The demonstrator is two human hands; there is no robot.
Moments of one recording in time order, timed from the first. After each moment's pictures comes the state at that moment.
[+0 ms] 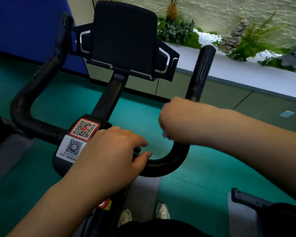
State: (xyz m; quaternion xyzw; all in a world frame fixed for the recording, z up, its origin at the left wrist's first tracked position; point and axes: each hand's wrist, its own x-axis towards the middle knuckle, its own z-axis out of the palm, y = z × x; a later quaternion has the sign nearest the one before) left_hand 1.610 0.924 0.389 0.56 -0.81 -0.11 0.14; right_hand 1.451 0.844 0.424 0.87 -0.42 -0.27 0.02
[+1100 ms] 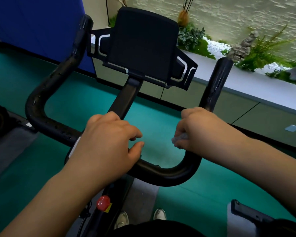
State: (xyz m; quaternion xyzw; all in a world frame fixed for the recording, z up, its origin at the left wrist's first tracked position) left_hand 1.637 0.908 0.388 0.61 -0.78 -0.03 0.15; right_hand 1.431 0.854 0.418 0.85 -0.51 -0.09 -0.08
